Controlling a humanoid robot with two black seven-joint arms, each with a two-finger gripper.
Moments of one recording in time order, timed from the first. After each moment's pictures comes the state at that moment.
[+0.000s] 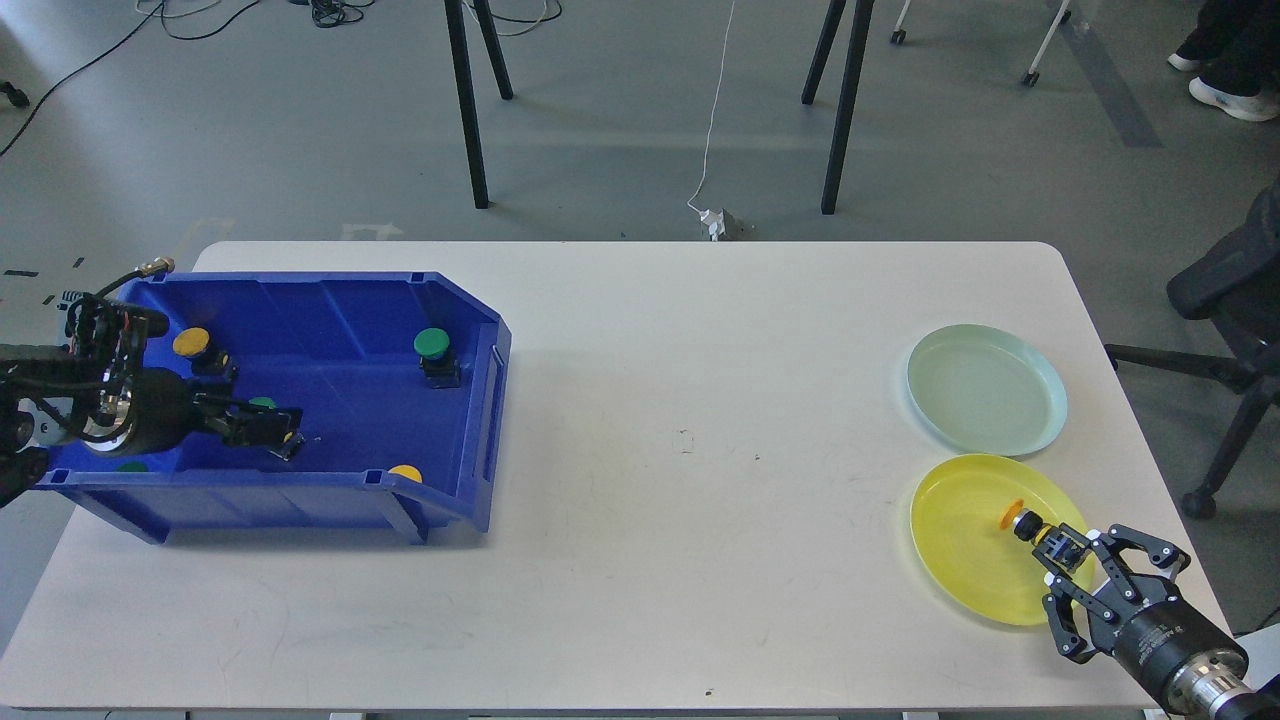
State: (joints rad) left arm -0.81 0.75 -0.16 -0.72 1.74 -0.26 -0.49; right arm -0.16 -0.72 0.83 1.26 0.10 0.28 0.28
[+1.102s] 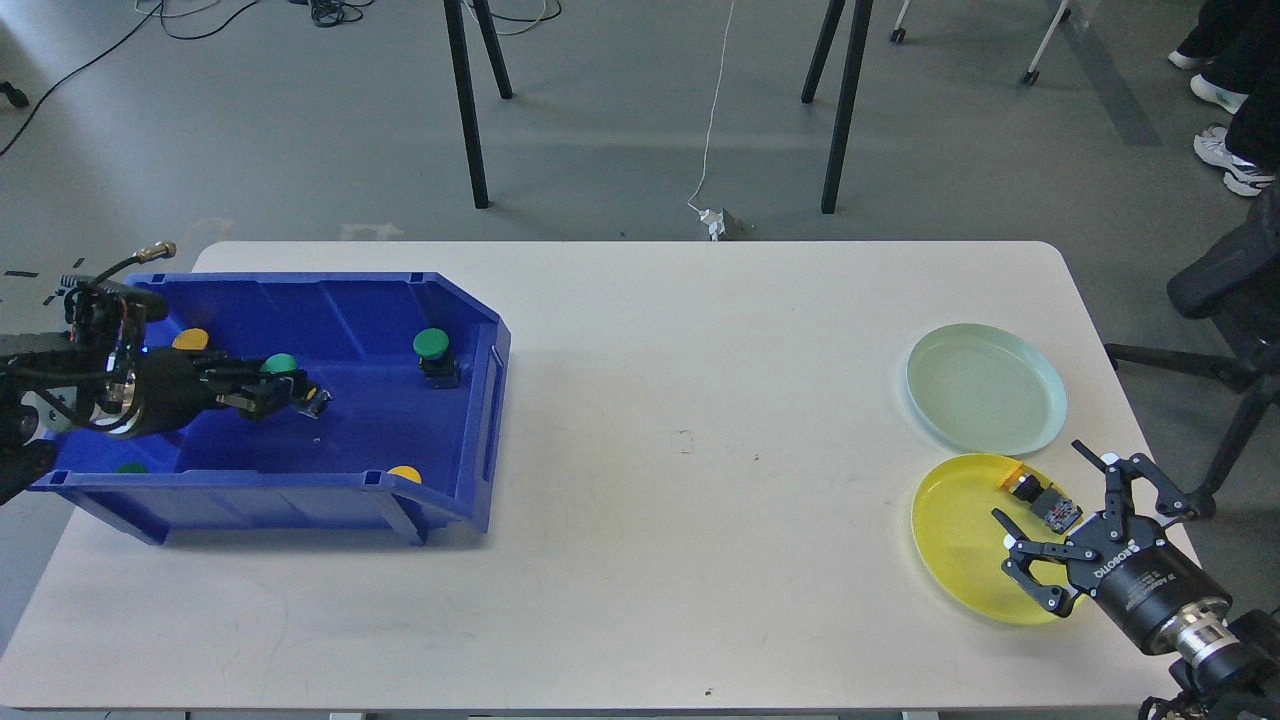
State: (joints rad) left arm -0.82 0.85 -0.24 -0.91 1.60 -0.18 -0.49; right arm -0.14 -0.76 0.94 1.44 0.08 0.36 0.29
